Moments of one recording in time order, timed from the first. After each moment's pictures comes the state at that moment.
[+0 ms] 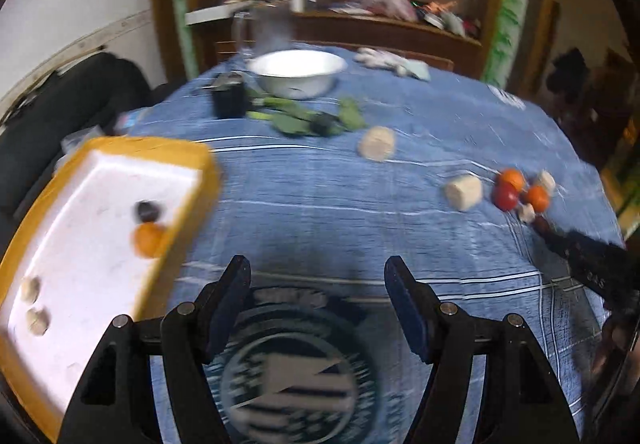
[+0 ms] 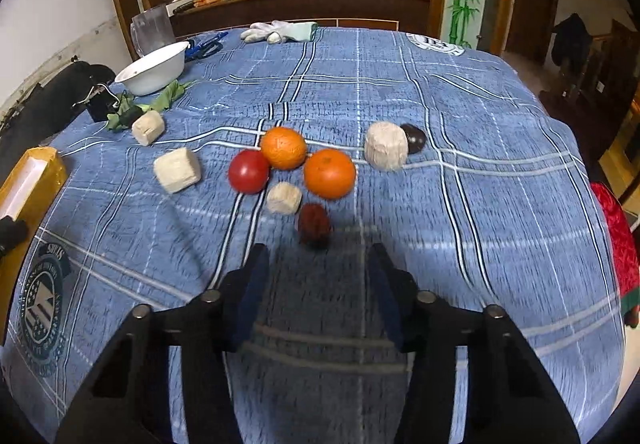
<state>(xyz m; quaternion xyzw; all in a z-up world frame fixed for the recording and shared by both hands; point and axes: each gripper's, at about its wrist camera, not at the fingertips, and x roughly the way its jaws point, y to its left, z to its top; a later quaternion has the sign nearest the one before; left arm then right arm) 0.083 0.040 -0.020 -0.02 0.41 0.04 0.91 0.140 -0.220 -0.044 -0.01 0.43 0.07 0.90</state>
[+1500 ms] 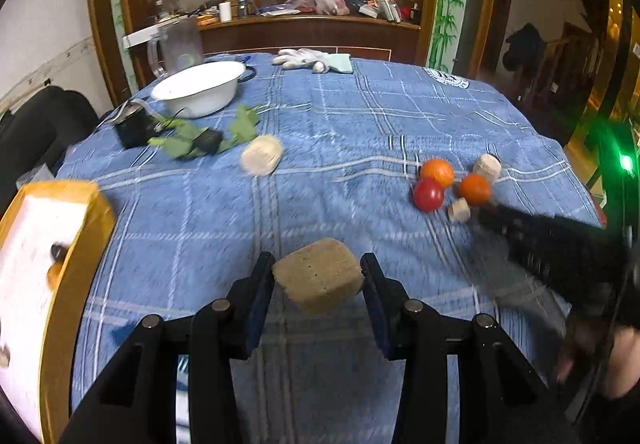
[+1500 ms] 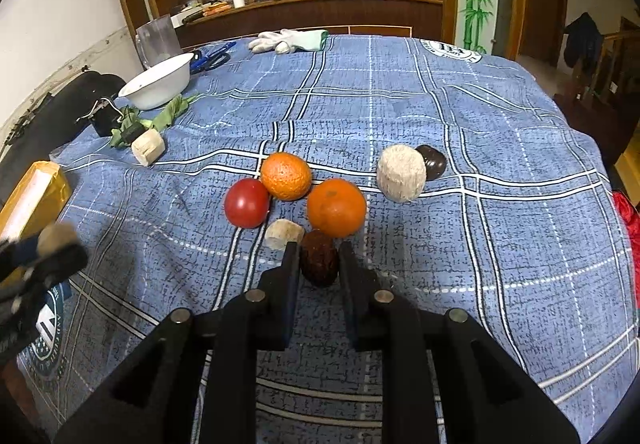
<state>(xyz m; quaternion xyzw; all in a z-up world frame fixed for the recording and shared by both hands) 0.094 -0.028 -0.025 0.00 0.40 -0.03 0.92 0.156 -0.225 -0.047 0.01 0.42 0.10 0.90</state>
